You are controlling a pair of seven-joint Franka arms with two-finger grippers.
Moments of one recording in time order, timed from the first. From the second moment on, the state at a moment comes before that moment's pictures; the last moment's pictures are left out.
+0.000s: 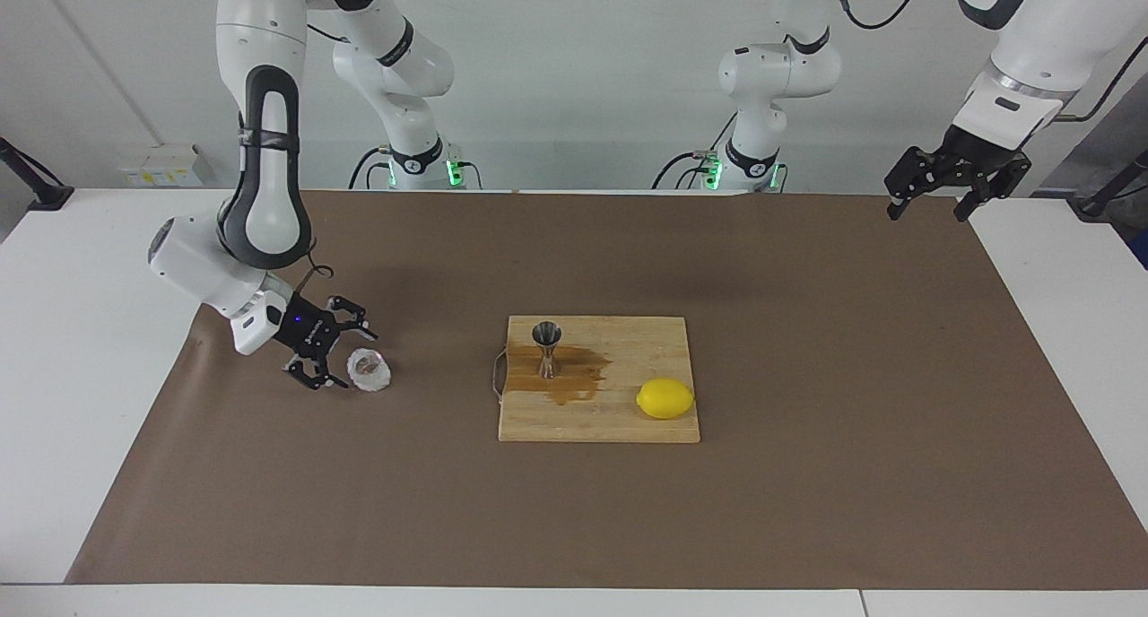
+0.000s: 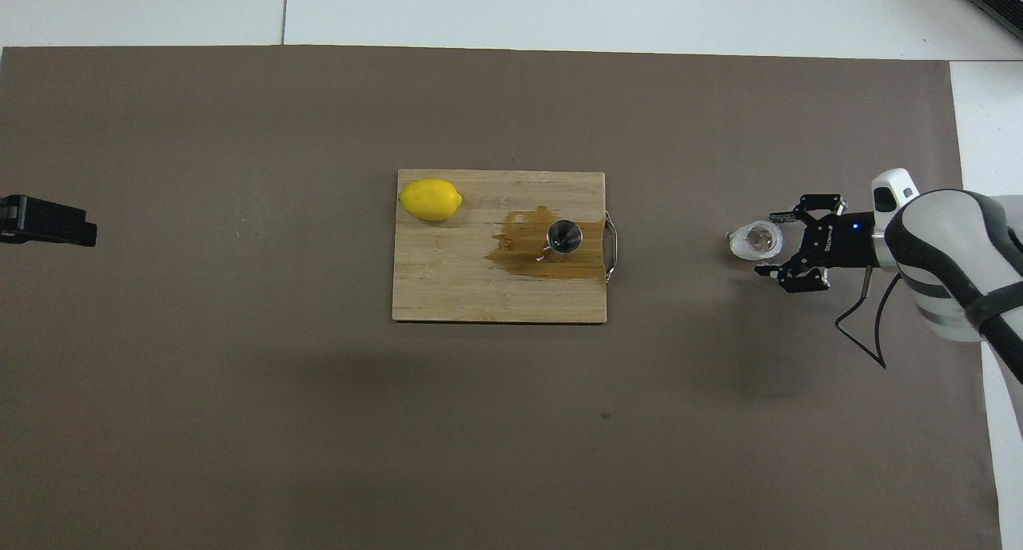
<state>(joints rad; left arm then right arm) -0.02 -0.05 0.00 -1.59 -0.03 1.58 0.05 -0.22 0.36 0.03 -2.01 0.81 2.21 -1.88</state>
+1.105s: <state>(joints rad) -0.02 -0.04 0.00 -1.60 -0.03 1.56 0.03 -0.20 0.38 0.04 -2.01 0.84 2.22 -1.94</state>
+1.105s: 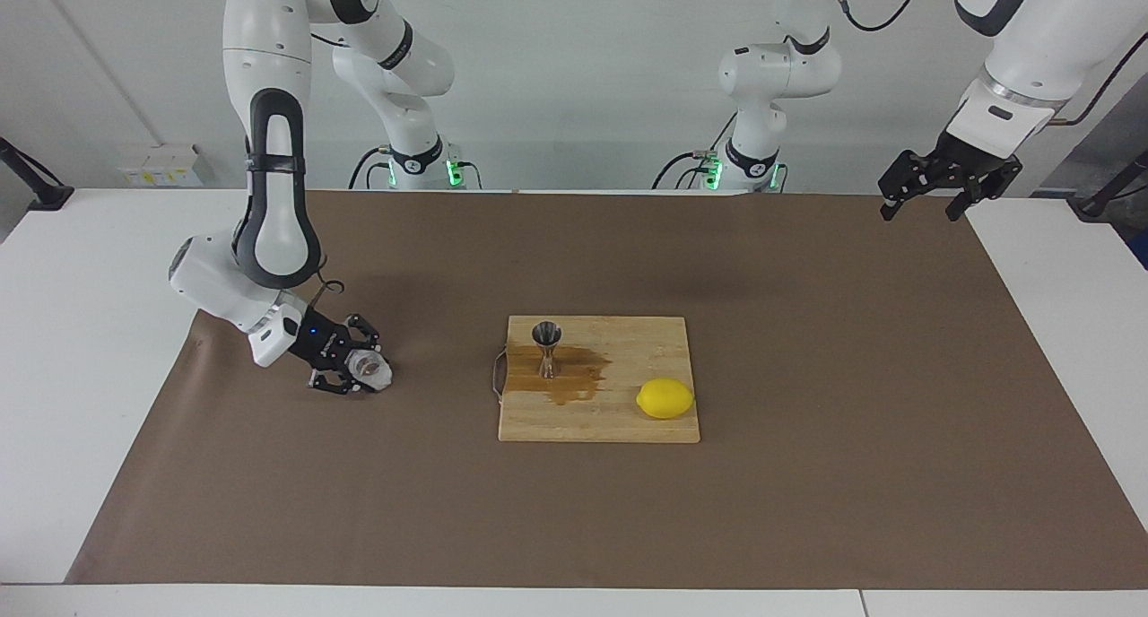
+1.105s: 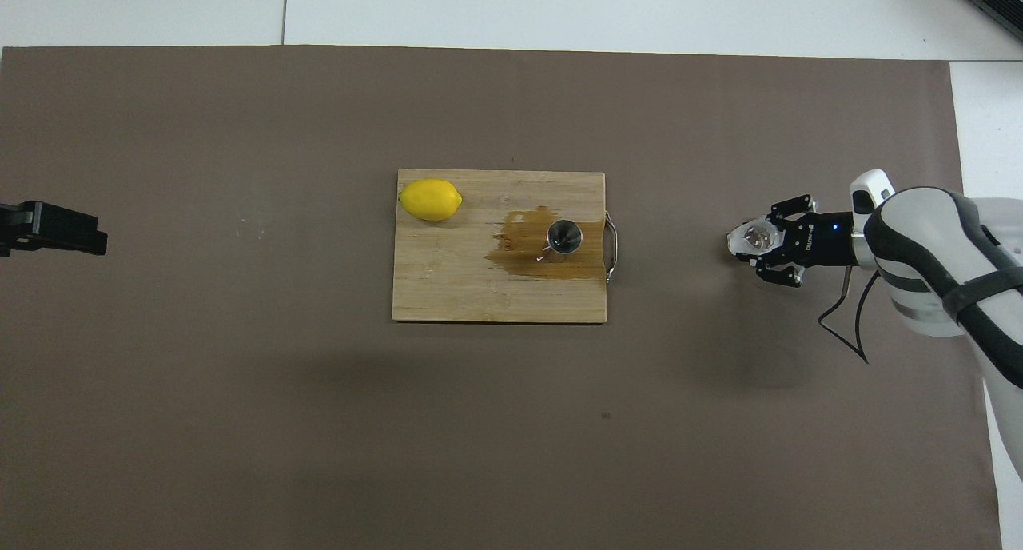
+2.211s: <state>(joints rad) -0.02 -0.04 0.00 -1.60 -0.03 1.56 0.03 0.04 0.25 0.04 -1.91 0.67 2.22 -1.46</state>
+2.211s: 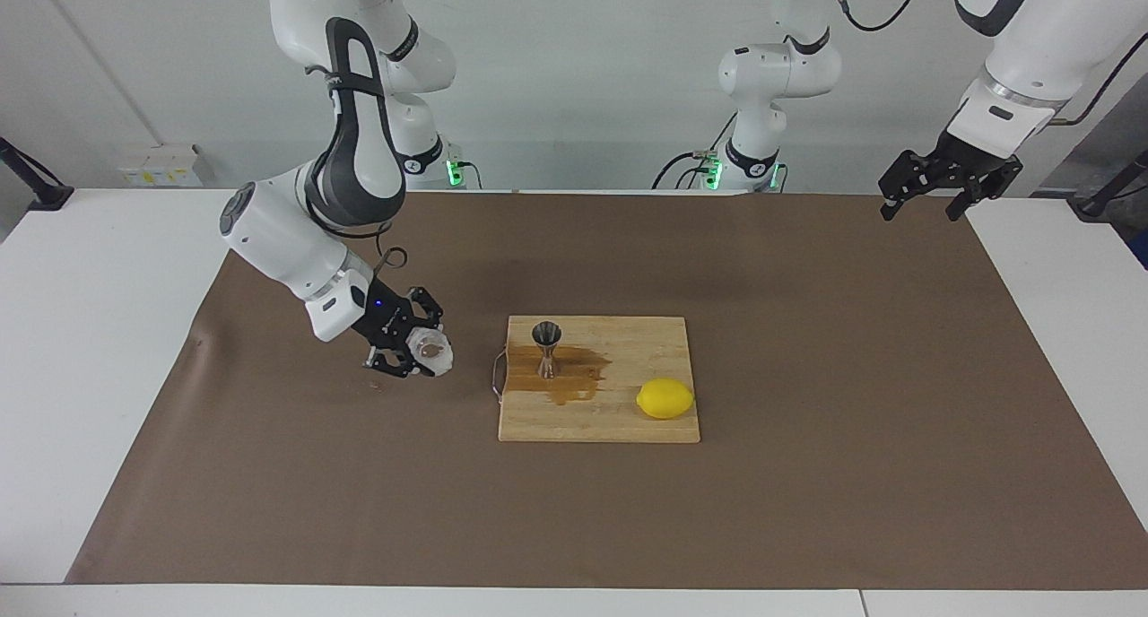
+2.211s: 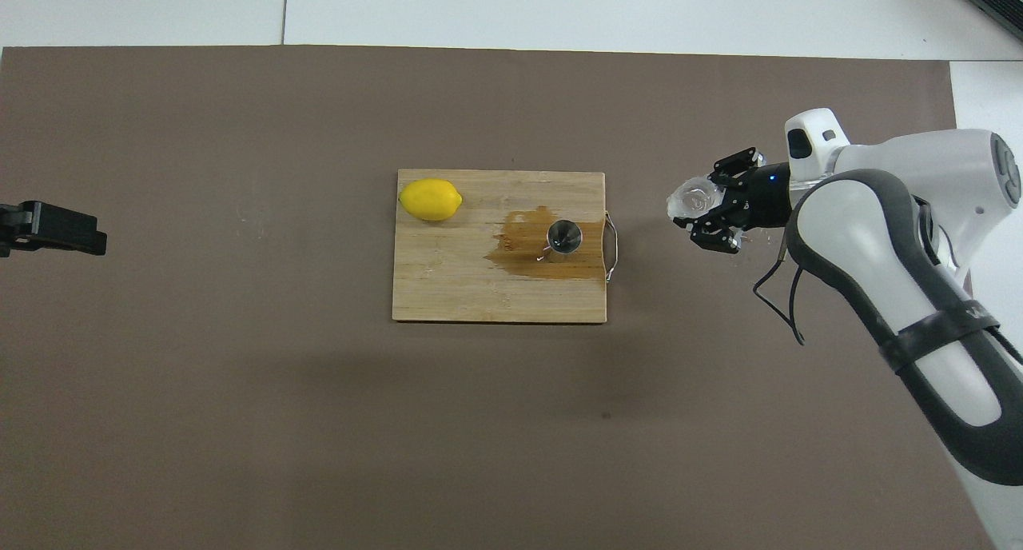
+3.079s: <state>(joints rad) -0.02 -0.04 0.00 -1.60 -0.03 1.56 0.03 0.18 0.24 0.05 -1.88 0.50 2.22 -1.38</state>
